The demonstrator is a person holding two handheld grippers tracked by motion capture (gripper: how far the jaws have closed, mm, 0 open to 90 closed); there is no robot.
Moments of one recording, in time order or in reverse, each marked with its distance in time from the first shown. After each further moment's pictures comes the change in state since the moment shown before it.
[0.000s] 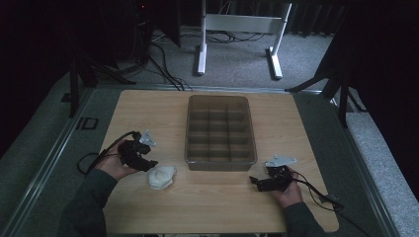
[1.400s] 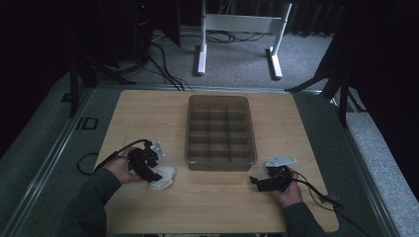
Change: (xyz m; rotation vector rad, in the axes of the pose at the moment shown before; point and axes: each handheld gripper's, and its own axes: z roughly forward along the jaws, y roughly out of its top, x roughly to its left) left arm -0.013 0.004 0.030 0.149 -0.208 0.117; right arm 0.000 0.000 0.000 0.000 0.000 0.000
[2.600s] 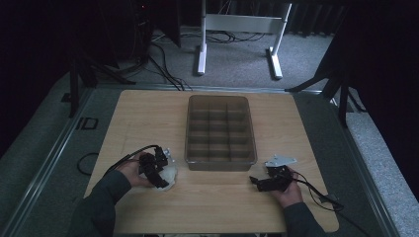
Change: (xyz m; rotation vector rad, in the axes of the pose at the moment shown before) left arm -0.002 0.013 0.037 0.079 -0.034 -0.015; right arm 0.000 0.000 0.000 0.000 0.000 0.000
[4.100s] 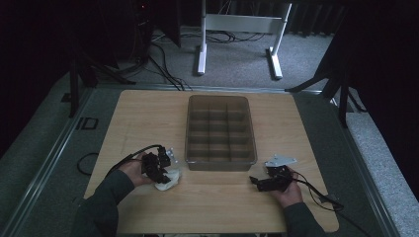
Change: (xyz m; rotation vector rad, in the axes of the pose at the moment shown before) left arm -0.008 0.008 -0.010 -0.016 0.001 0.050; right arm 0.000 0.000 0.000 0.000 0.000 0.001
